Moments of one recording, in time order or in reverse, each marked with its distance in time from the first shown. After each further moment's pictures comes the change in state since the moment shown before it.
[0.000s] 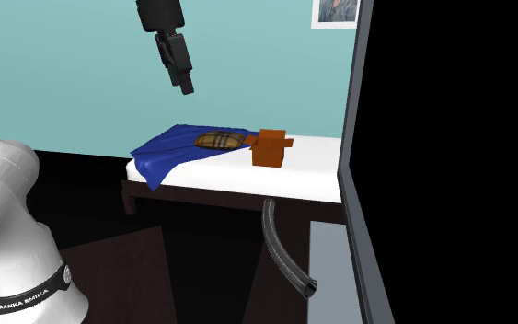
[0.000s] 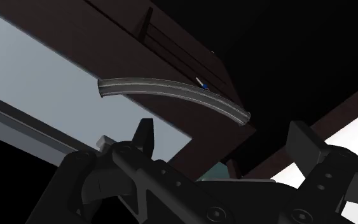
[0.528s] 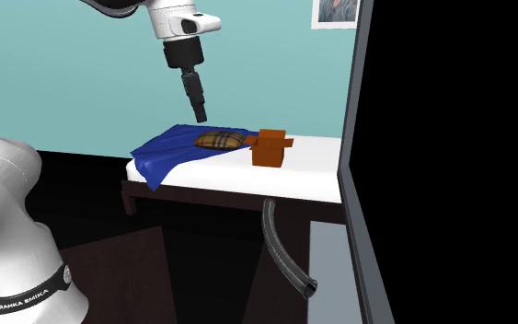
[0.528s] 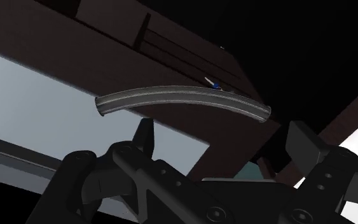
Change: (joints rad) arm -0.045 0.097 0.104 -0.098 0.036 0.187 0.200
